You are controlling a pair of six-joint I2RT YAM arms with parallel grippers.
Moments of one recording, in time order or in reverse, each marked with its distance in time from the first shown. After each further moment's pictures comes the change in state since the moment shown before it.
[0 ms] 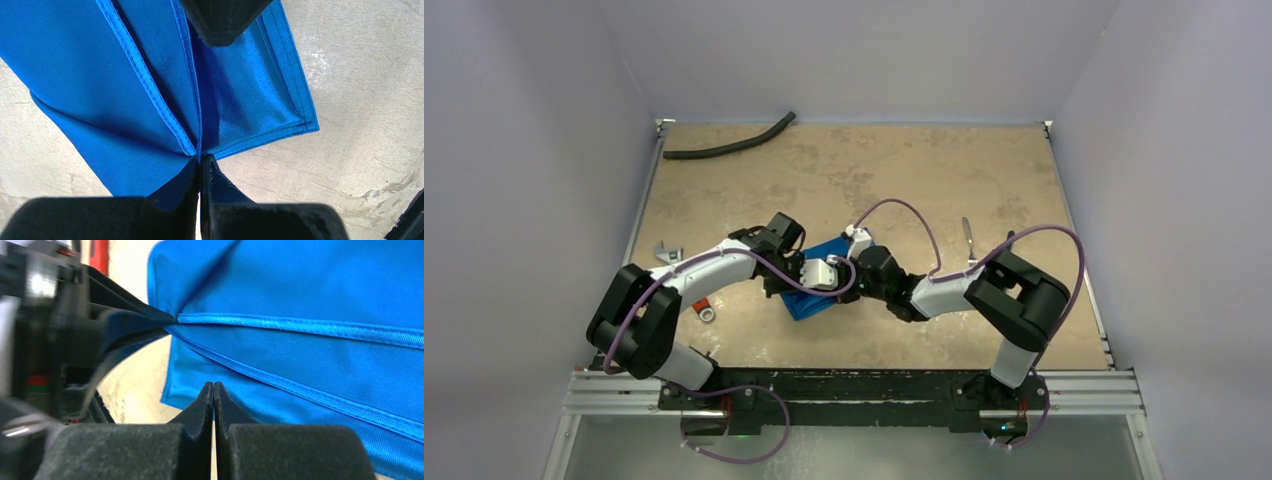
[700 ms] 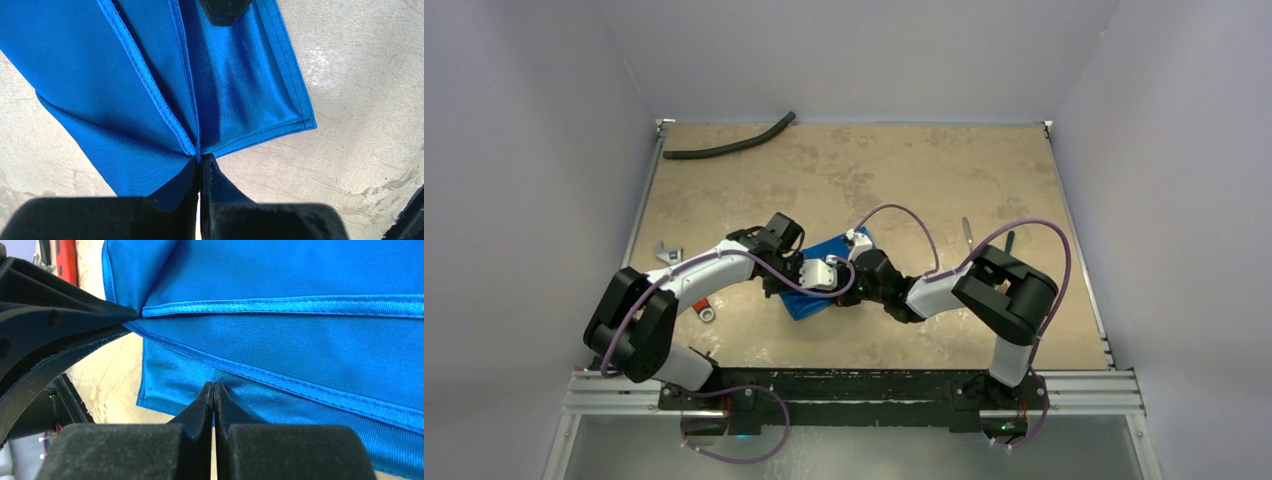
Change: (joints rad) left arm 0.000 -0.021 -0.006 -0.002 -0.007 0.002; right arm 0.000 0.085 0.003 -0.003 0.018 0.030
